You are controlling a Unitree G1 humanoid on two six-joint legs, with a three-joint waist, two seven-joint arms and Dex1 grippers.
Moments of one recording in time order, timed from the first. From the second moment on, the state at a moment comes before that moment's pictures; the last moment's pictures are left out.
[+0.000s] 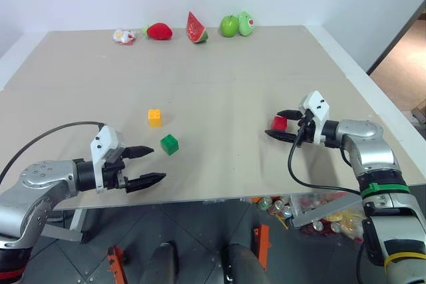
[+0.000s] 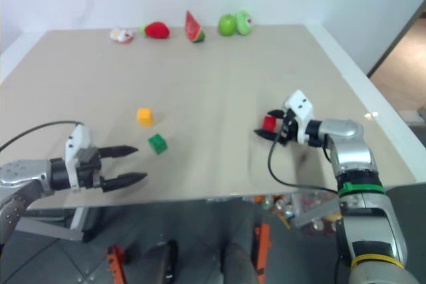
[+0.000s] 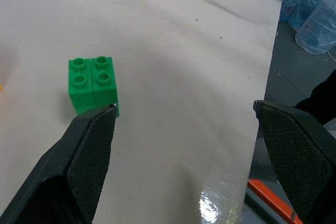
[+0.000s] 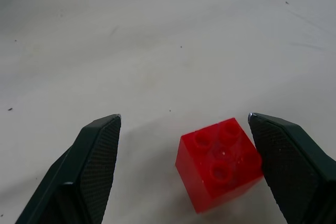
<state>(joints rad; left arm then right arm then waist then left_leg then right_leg) -0.09 0.81 0.16 -0.39 -0.65 0.61 -0.97 -0.73 -0.68 0.02 0.60 0.18 0.13 1.10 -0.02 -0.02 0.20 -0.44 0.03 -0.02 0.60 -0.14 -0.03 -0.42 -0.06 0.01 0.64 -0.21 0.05</state>
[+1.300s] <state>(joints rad) -0.06 0.80 0.20 -0.43 -0.74 0.65 -0.90 -0.76 -0.67 0.03 0.74 0.10 0.01 1.12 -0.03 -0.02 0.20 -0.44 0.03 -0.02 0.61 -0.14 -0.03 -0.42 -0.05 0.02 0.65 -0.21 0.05</state>
